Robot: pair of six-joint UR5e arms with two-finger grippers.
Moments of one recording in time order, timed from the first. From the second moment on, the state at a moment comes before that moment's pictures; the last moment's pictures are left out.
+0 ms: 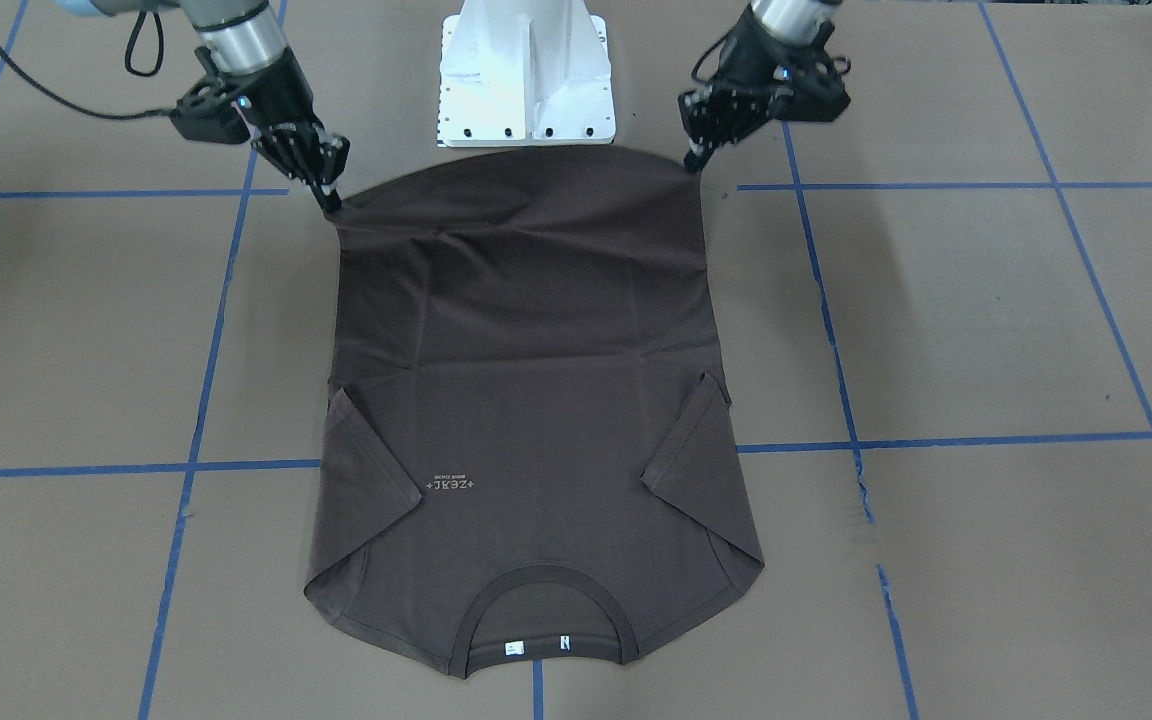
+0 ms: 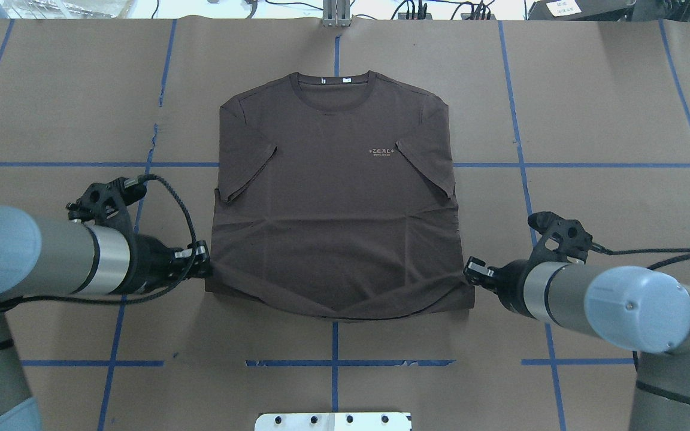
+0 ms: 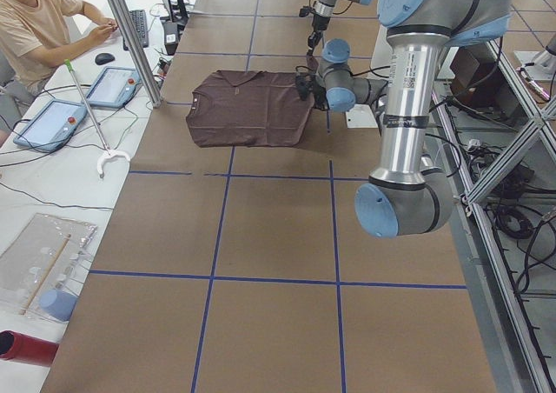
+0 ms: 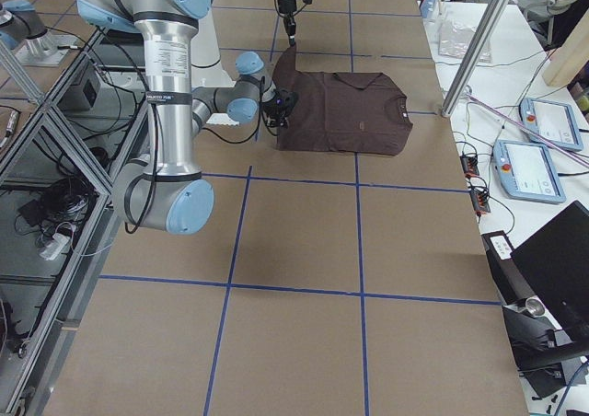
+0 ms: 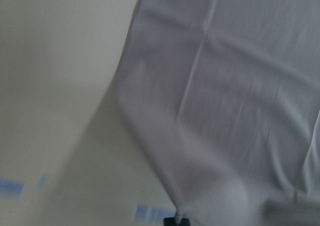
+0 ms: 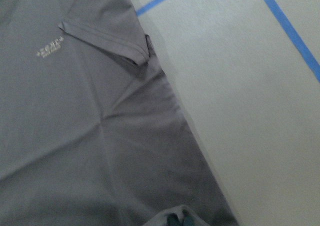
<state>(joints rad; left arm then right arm) -0.53 -1.82 -2.12 -1.87 -1.81 -1.63 0.40 -1.46 2.11 -1.23 1.56 1.75</state>
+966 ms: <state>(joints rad) -0.78 -2.14 -1.50 -1.99 -1.71 -1.45 0.79 -0.88 1.33 -1.25 1.73 1.42</state>
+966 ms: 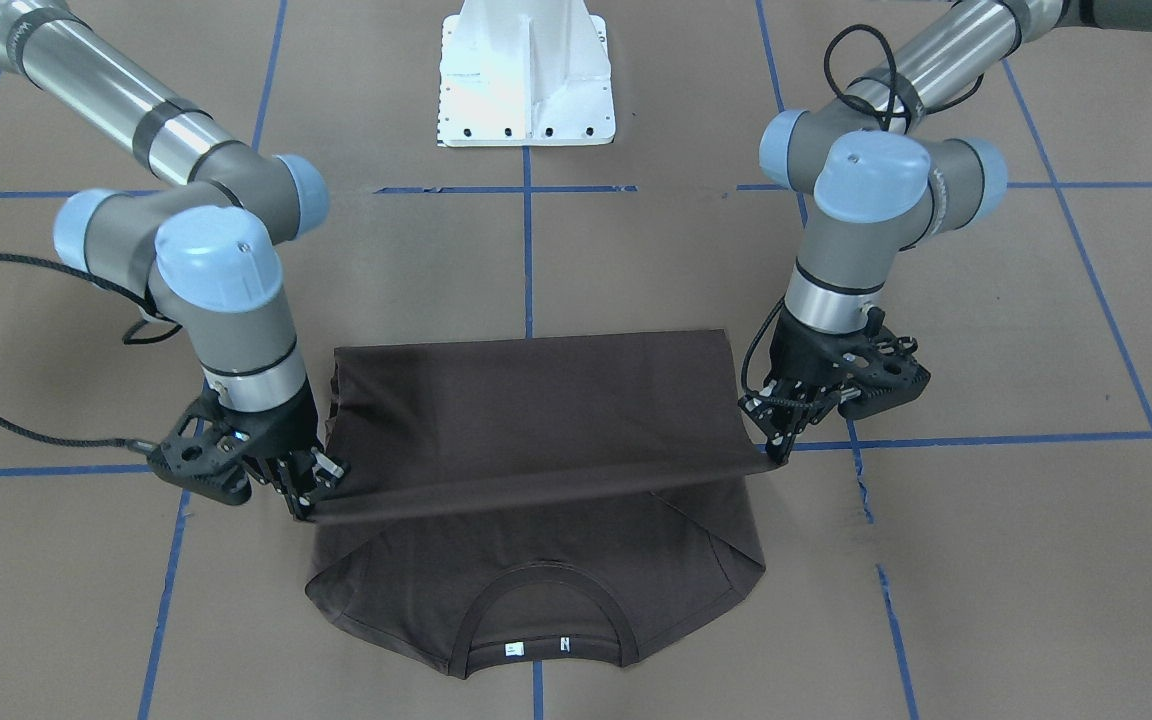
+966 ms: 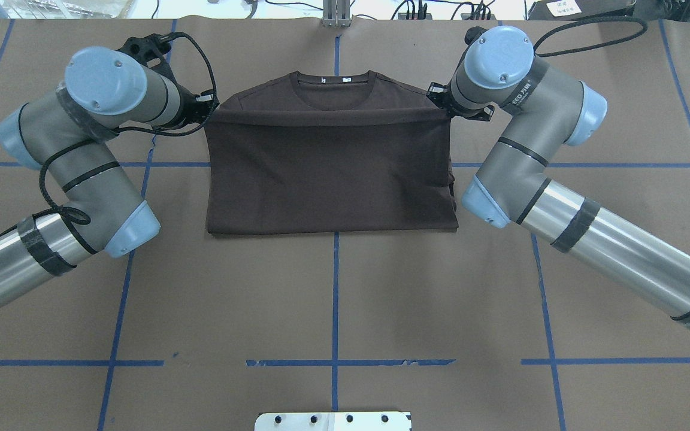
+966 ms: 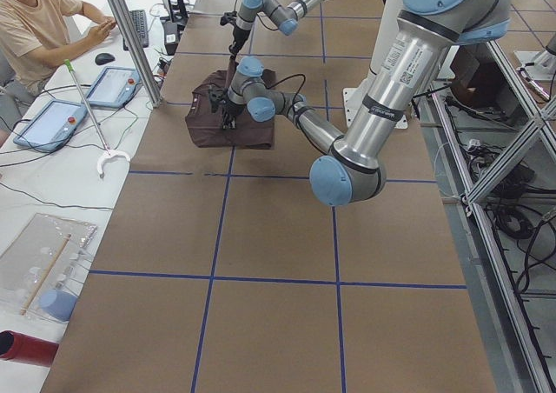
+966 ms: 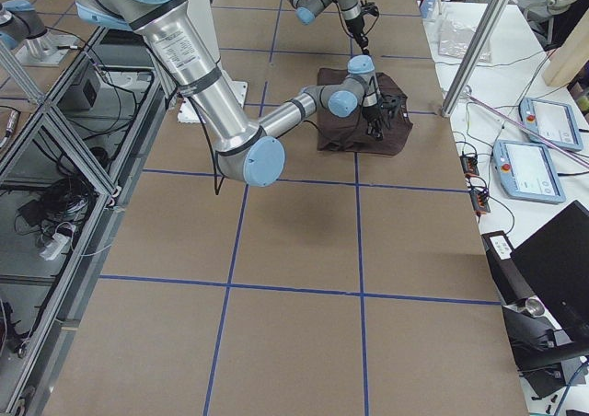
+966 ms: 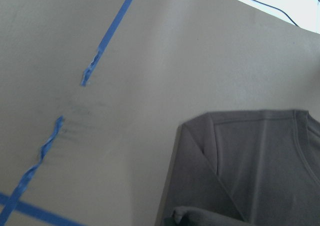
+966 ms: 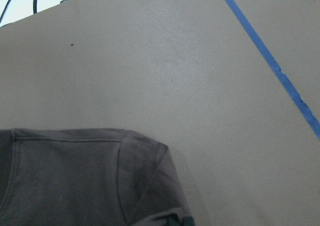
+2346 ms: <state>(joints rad) -0.79 -2.18 -1.33 -2.24 -1.69 -1.44 0.82 -0.82 1.23 -1.17 1.70 1.38</state>
